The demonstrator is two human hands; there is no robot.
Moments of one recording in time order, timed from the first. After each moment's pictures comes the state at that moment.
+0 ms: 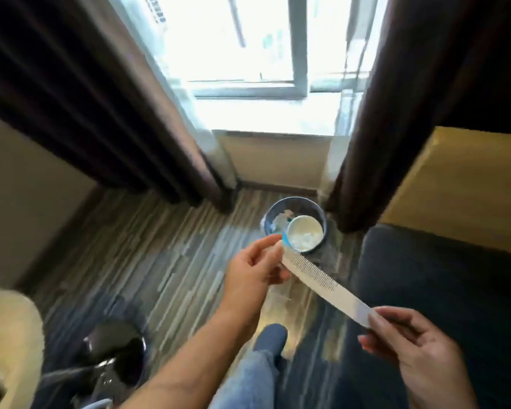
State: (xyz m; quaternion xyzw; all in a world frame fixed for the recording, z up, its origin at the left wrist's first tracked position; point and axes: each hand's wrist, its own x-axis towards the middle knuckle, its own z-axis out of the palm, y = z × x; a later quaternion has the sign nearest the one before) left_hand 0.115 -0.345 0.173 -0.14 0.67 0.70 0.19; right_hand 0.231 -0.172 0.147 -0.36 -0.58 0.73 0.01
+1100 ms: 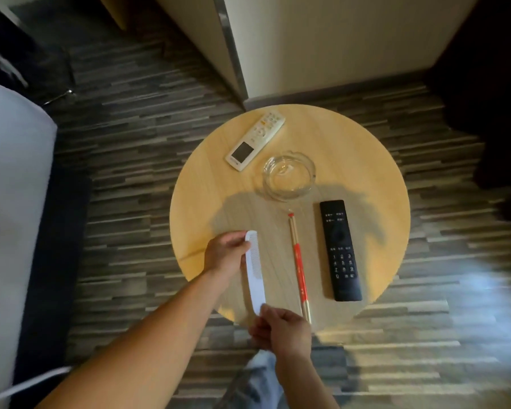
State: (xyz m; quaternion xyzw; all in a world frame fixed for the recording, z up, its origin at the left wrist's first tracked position) left_hand 0.301 -1.086 0.053 -0.65 0.54 0.54 -0.06; right_hand 0.284 -0.930 0.040 -0.24 -0.64 0.46 -0.57
